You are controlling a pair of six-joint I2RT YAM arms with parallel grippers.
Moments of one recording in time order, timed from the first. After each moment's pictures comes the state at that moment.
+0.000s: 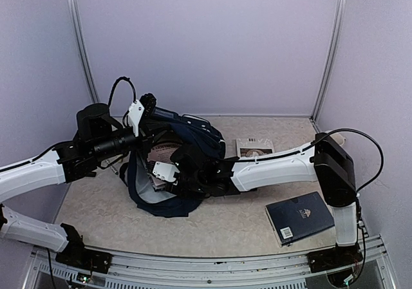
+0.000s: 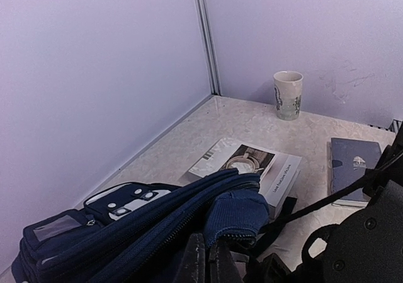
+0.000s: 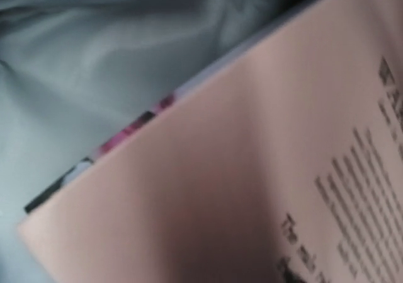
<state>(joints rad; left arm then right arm) -0.75 1.12 0.84 0.17 0.18 0.19 1.17 2.11 1.54 -0.02 0.26 -0.47</state>
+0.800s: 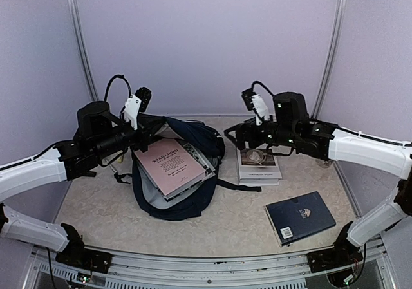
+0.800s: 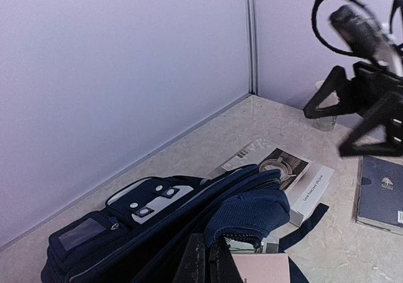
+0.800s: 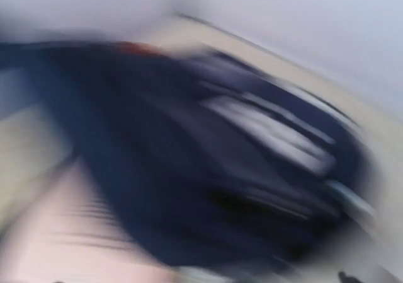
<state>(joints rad) -0.72 1.14 0.86 0.17 0.03 0.11 0.84 1.41 1.12 -0.04 -0.03 0.10</state>
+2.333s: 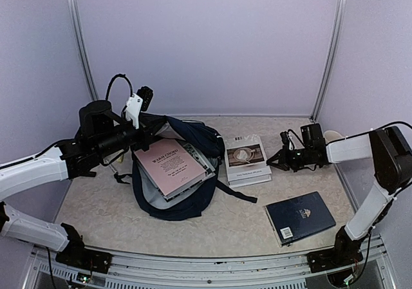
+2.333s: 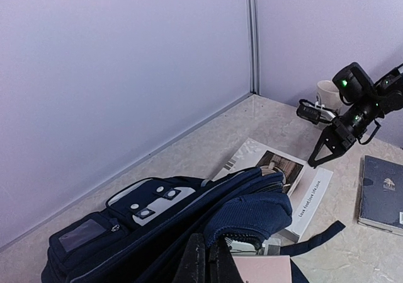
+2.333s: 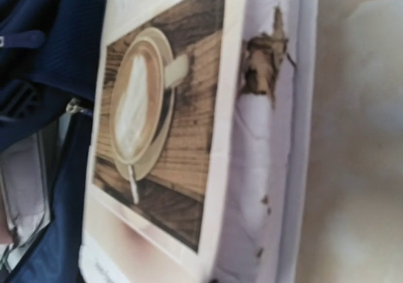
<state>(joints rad) -0.72 1.16 0.87 0.17 0.03 0.11 0.22 1.66 0.81 0.08 -0.65 0.51</state>
